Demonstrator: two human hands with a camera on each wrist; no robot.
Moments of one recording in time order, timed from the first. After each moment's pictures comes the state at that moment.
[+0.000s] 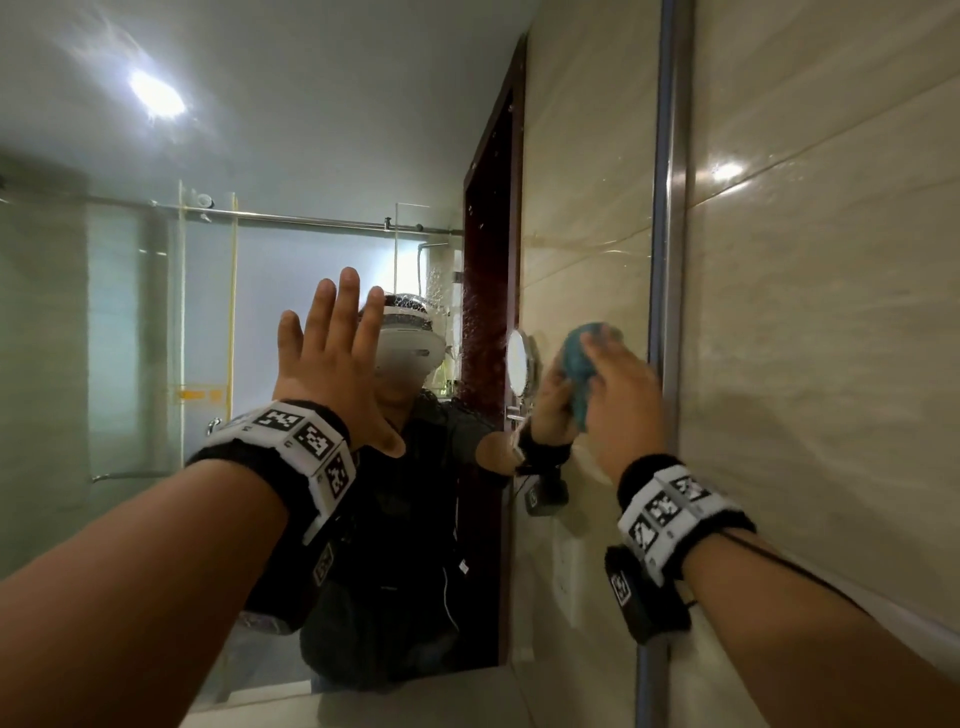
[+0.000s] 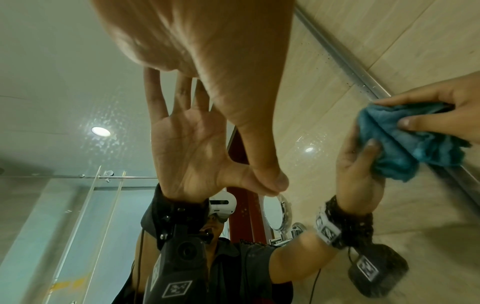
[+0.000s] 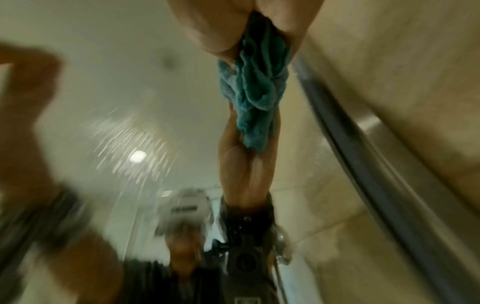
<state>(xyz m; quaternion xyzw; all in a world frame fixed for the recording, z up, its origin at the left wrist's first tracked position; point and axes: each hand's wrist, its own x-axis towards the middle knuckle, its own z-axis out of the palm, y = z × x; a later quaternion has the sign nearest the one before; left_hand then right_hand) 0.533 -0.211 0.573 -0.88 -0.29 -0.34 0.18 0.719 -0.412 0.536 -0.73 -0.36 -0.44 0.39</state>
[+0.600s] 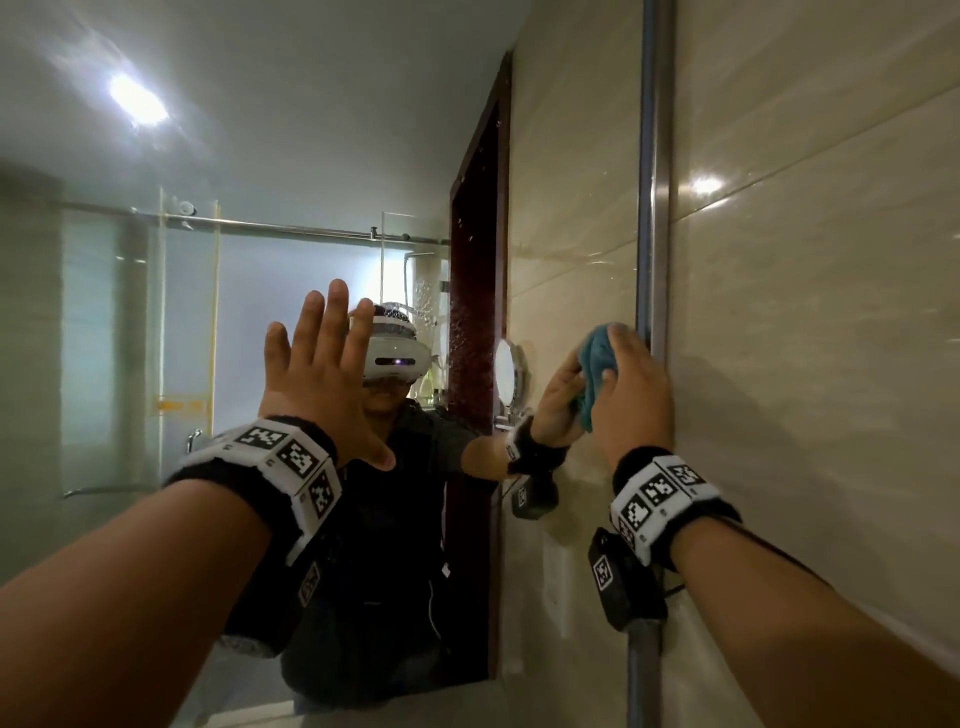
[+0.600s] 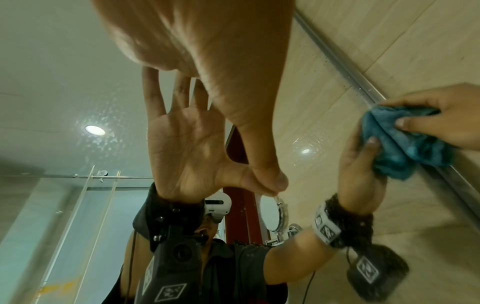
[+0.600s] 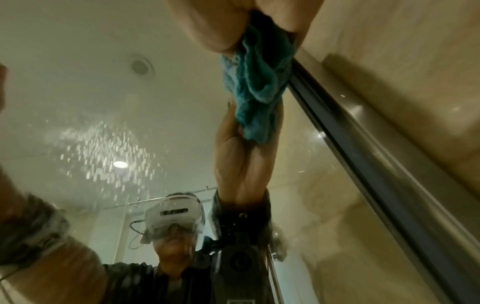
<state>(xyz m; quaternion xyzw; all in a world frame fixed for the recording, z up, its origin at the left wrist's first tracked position) 0.534 -0.209 0.572 -0.88 -0.29 -0.34 0.18 0.720 -0.418 0.555 -0.74 -0.25 -0.44 0.44</state>
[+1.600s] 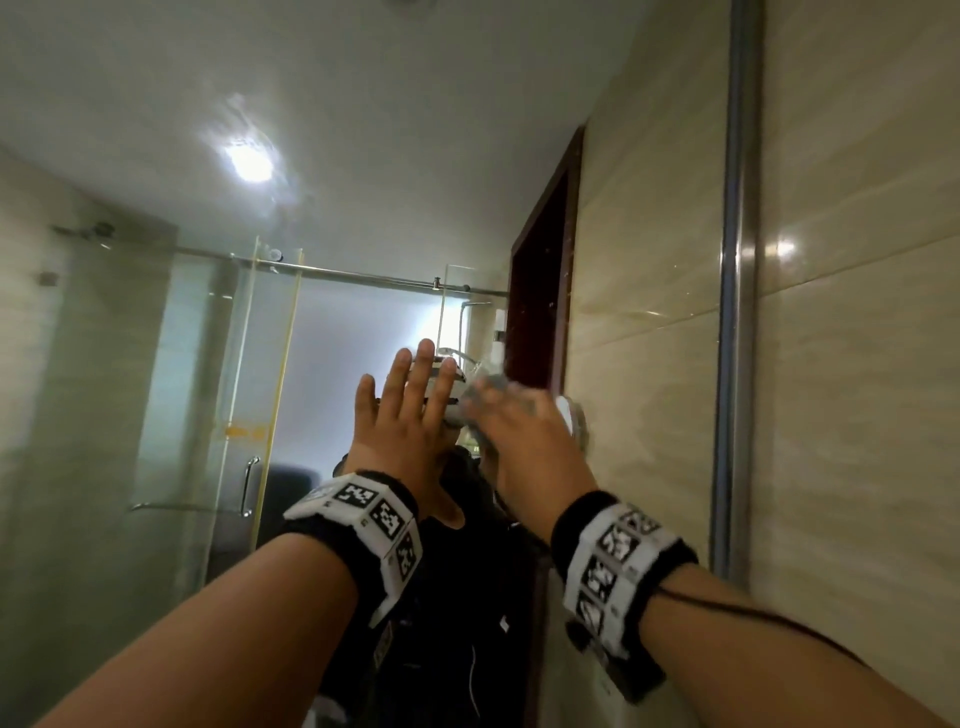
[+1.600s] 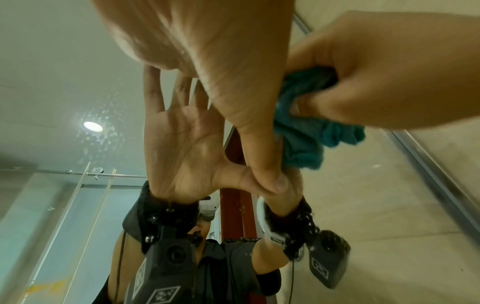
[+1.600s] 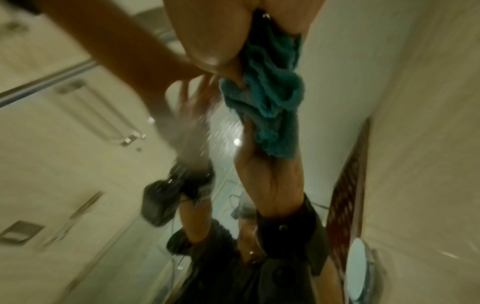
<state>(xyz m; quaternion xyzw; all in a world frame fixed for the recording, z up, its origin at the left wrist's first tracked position) 0.528 -0.212 0.574 -0.89 -0.29 -0.31 0.17 0.636 -0.316 0.567 -0.65 -0.54 -0.50 0.19</state>
